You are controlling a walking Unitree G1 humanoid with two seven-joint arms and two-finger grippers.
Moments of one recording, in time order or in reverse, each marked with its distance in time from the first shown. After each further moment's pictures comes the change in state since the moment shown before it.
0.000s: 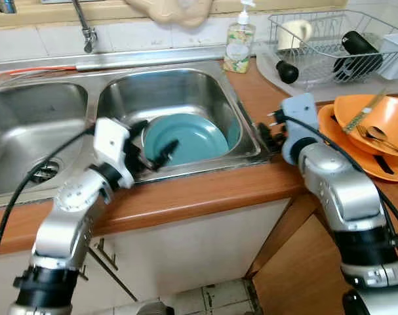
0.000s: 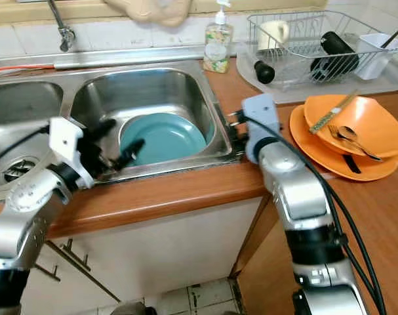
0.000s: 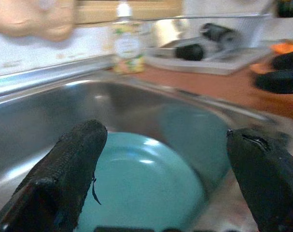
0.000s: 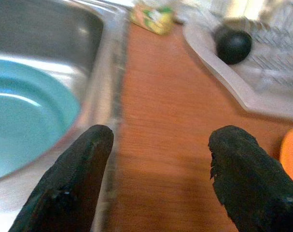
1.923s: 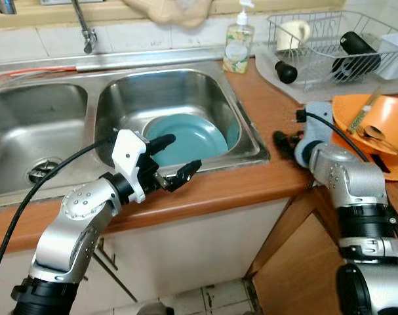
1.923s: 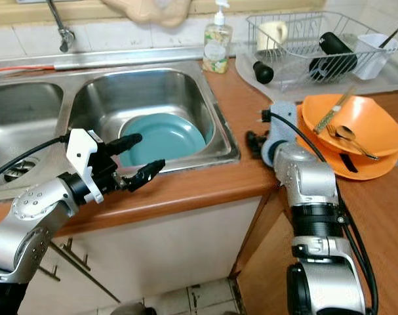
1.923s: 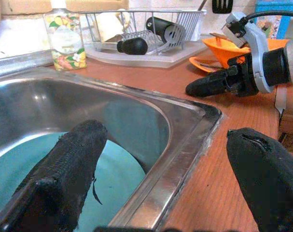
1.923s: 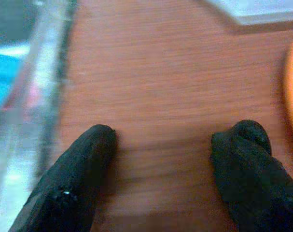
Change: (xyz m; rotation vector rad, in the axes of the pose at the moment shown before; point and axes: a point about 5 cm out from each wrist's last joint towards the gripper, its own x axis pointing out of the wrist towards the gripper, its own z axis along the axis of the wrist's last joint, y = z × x) left arm -0.004 -0.025 0.002 -0.031 0.033 -0.187; right arm 0.024 -0.024 -0.025 0.283 0.190 0.025
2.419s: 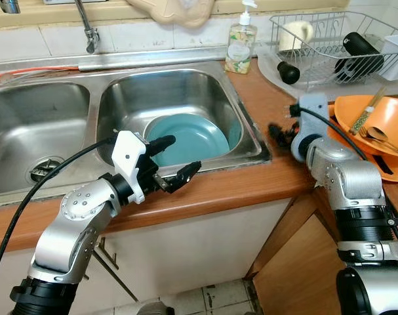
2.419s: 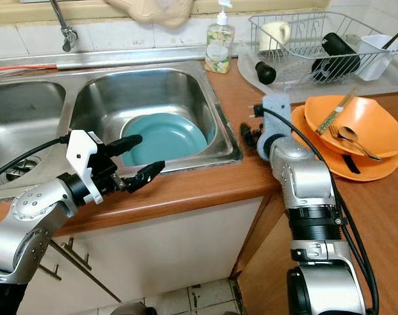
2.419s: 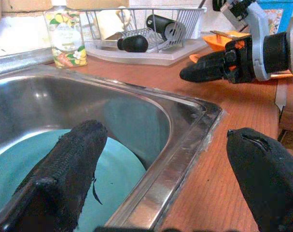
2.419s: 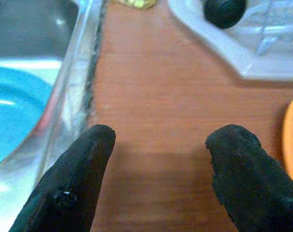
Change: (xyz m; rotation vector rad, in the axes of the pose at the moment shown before) left arm -0.001 0.000 -0.001 0.001 0.006 -0.007; right arm -0.006 0.008 0.014 -0.138 -0.117 -0.031
